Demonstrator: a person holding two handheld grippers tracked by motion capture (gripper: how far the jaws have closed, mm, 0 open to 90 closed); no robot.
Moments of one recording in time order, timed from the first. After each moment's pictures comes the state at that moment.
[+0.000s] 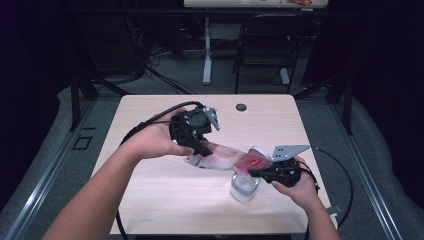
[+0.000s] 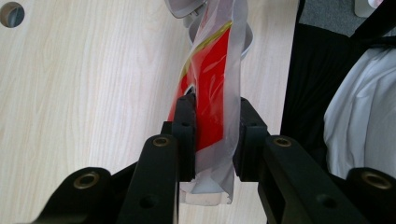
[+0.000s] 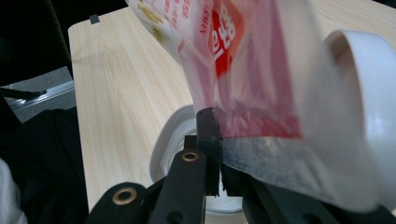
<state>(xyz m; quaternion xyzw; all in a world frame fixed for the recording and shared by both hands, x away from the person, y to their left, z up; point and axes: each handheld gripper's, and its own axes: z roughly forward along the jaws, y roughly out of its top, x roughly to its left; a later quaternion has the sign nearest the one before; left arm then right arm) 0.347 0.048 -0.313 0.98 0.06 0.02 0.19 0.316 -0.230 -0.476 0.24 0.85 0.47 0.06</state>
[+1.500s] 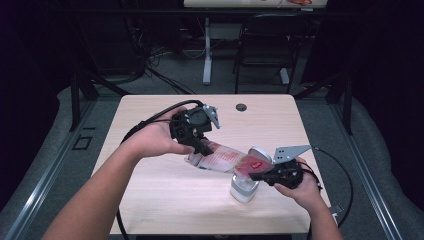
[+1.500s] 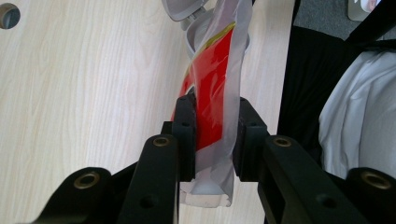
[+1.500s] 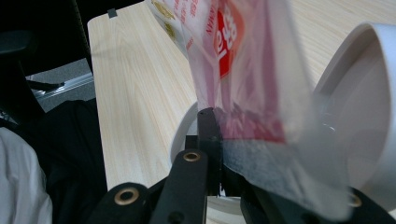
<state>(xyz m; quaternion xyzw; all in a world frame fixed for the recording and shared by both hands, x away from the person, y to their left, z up) 0.350 0.048 -0.311 0.98 0.06 0.01 0.19 0.312 -0.233 -0.473 0.22 0.86 0.46 0.04</state>
